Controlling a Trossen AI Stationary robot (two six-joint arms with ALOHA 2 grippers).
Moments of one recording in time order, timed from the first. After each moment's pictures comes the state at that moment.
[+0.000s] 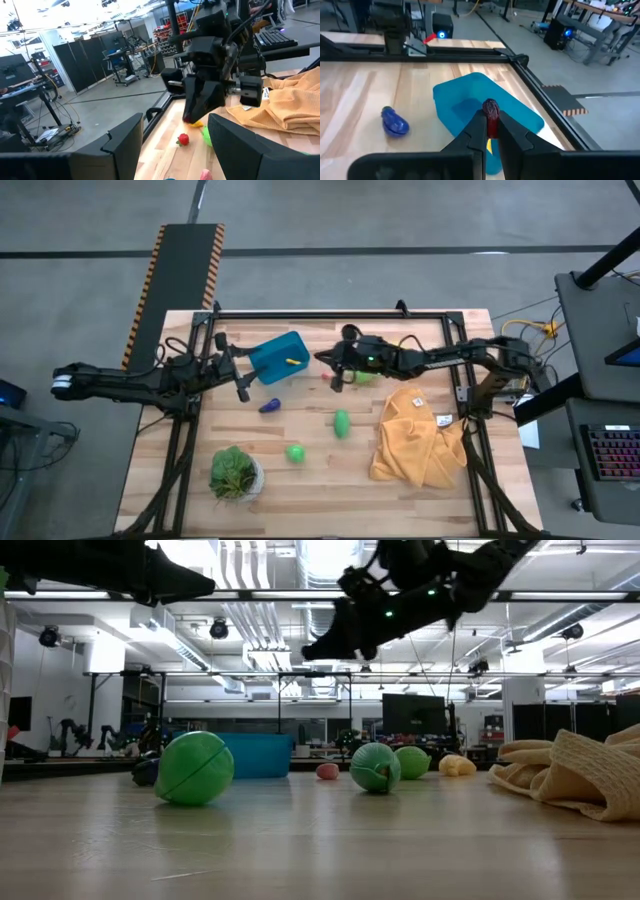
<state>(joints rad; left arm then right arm) 0.02 0.59 0.36 0.28 -0.39 0.30 -0.18 1.69 0.97 0.44 0.09 -0.14</state>
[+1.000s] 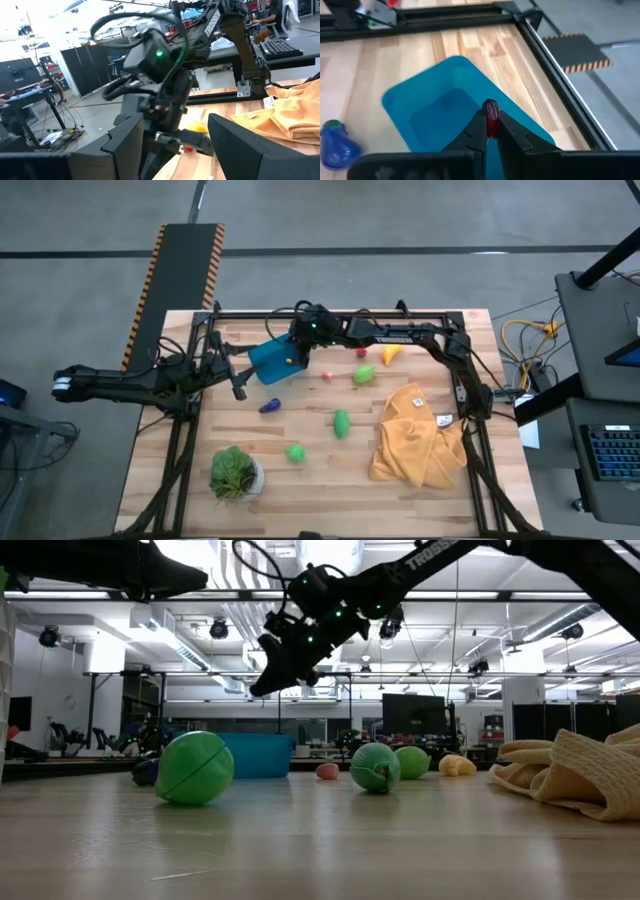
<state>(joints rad) 0.02 0.52 0.35 0.27 -0.41 0.30 -0.32 2.15 1.73 -0.16 -0.06 -0.09</state>
